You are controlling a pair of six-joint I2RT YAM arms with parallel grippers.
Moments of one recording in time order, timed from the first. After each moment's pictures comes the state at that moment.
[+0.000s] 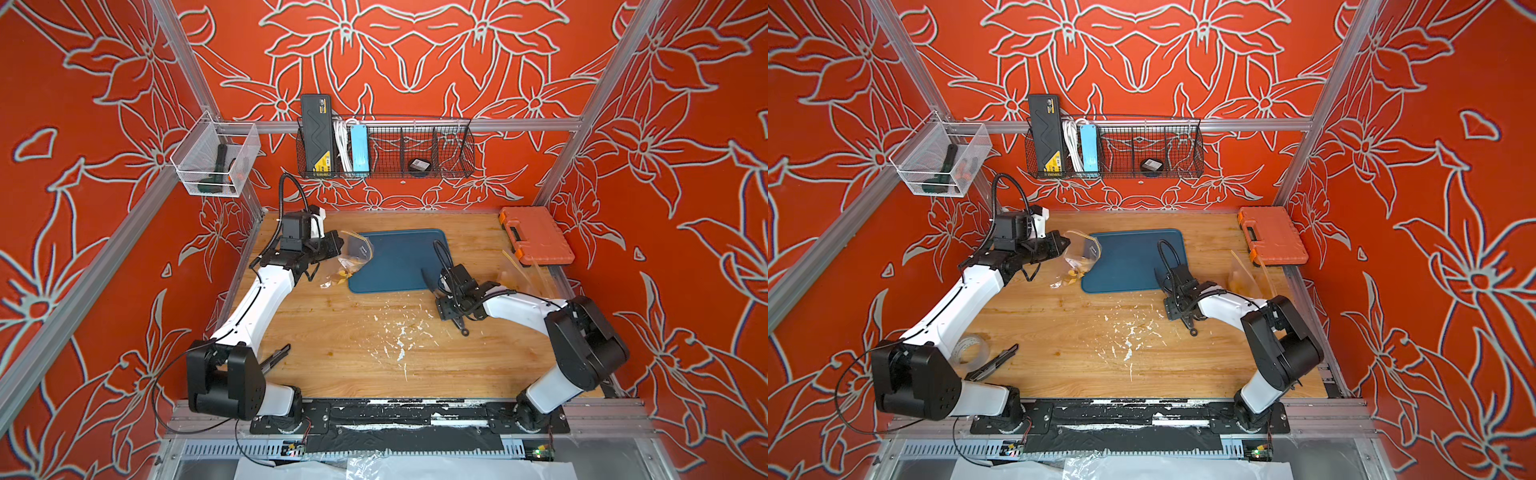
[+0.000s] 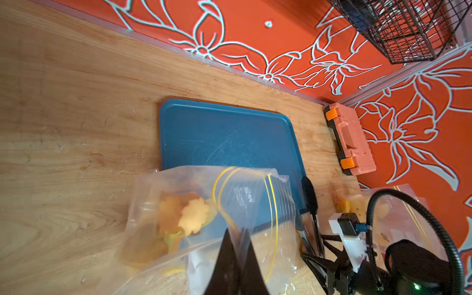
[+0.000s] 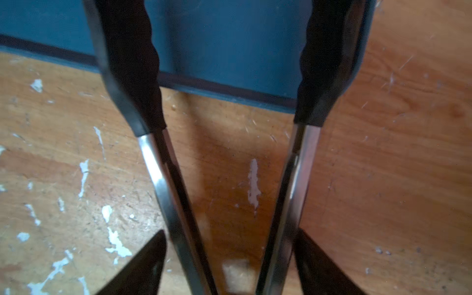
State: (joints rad) left arm -0.07 1.62 1.18 -0.22 0.46 -0.47; right arm 0.56 1.52 0.88 -0.40 0.18 0.12
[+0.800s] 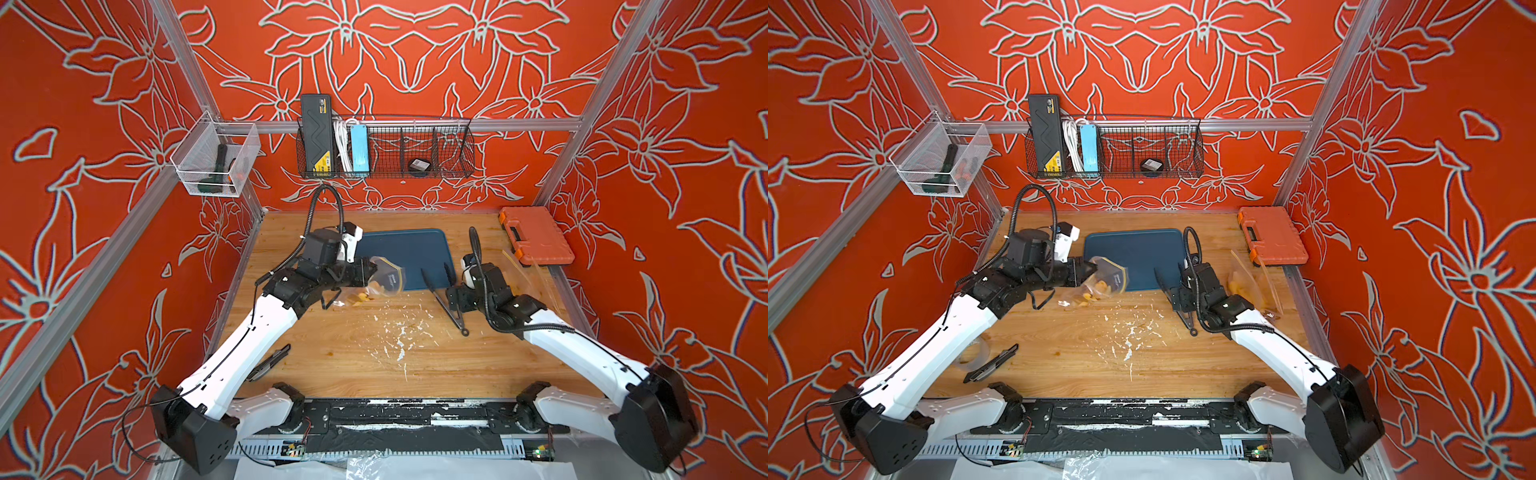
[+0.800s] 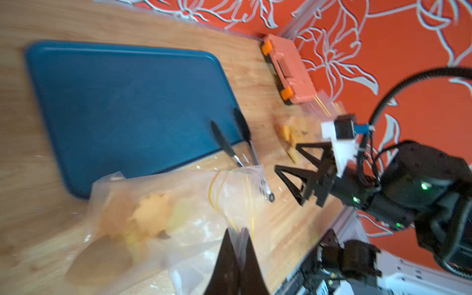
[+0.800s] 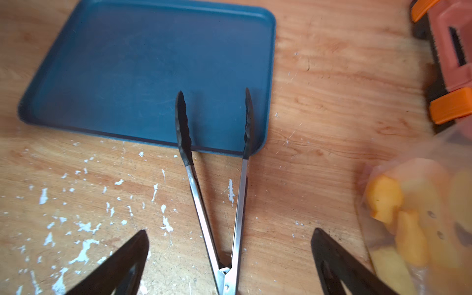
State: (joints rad) left arm -0.13 1.26 1.18 -0.57 0.35 -0.42; right arm 0.56 1.41 0.81 -0.42 0.16 0.22
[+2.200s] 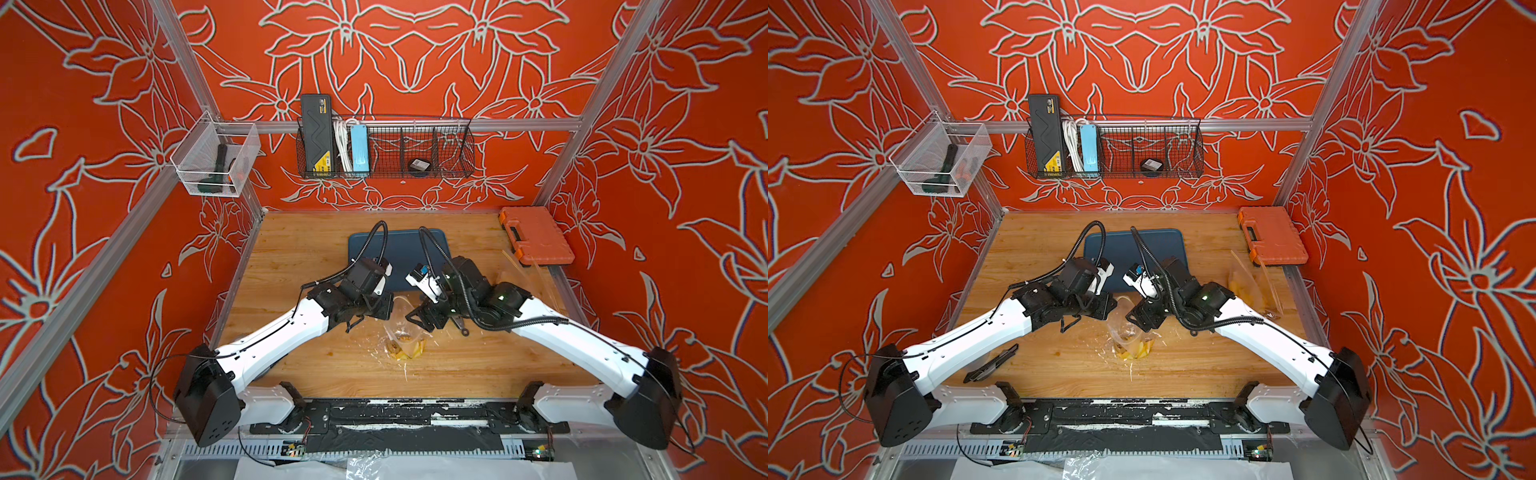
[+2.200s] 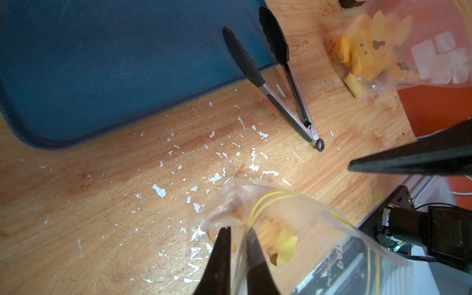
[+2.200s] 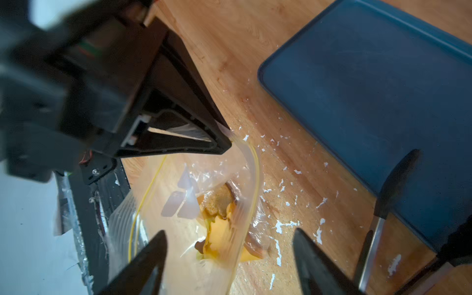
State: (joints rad) left arm -0.69 1.29 1.01 -0.59 0.11 -0.46; right arm 0.82 1.29 1.04 -0.59 -0.26 0.00
